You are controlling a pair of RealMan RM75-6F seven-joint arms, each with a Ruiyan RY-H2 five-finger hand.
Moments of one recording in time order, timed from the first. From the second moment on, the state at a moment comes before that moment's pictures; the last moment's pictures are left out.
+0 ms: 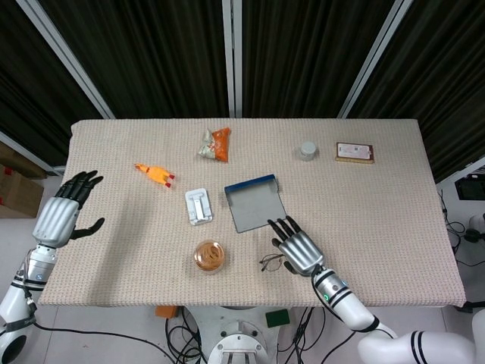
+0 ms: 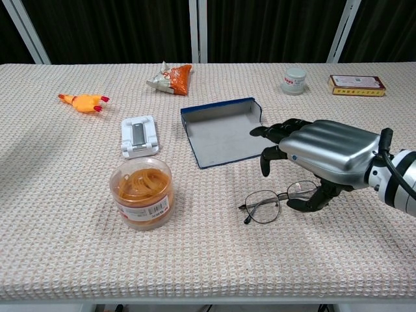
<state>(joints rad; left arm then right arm) -0.34 -1.22 -0.06 -1.39 1.53 1.38 -0.24 0.57 -1.55 0.03 -1.71 -1.26 0.99 -0.74</state>
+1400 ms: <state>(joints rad) -0.34 -1.24 -0.05 -1.37 1.53 1.32 -0.25 0.59 -1.59 0.02 -1.62 -1.27 1.02 -0.65</state>
